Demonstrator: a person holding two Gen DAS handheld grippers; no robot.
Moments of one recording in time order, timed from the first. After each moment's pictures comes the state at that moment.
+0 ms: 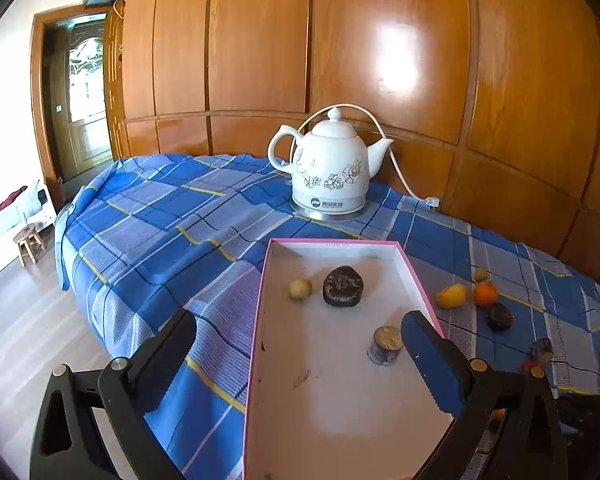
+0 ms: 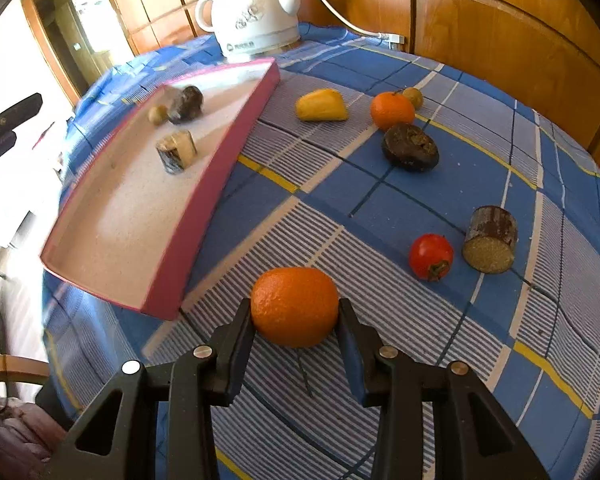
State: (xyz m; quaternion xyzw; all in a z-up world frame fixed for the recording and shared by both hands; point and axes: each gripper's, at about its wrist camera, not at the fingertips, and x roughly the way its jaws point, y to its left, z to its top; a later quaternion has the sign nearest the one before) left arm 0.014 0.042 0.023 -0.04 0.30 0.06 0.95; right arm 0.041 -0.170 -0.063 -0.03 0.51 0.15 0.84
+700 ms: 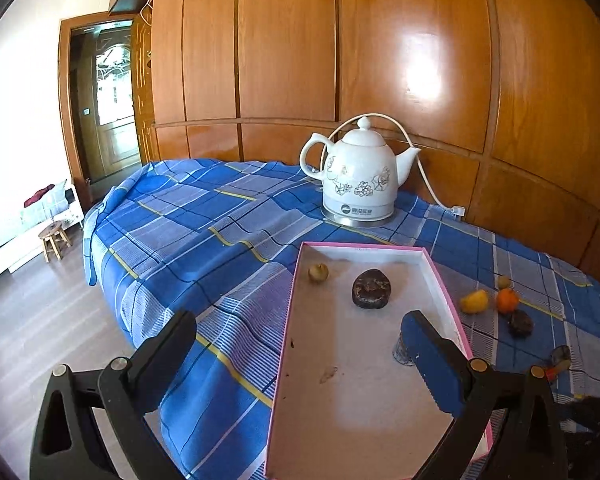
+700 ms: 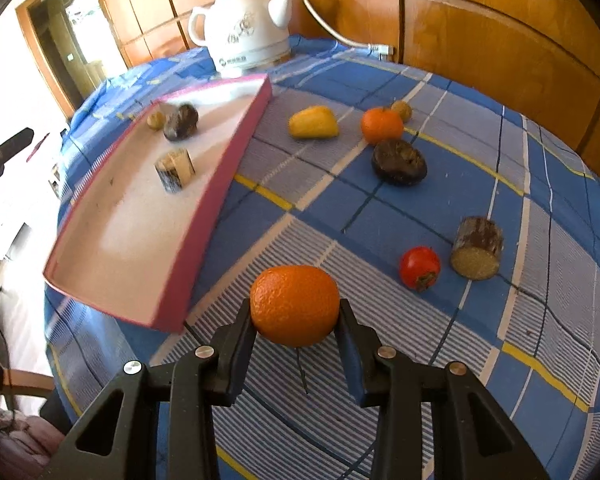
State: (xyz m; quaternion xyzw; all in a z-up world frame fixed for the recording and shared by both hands) left arm -0.001 0.048 0.022 -0.04 0.28 0.12 0.95; right arm 0.041 -0.172 -0.045 -0.01 0.50 0.14 0.86
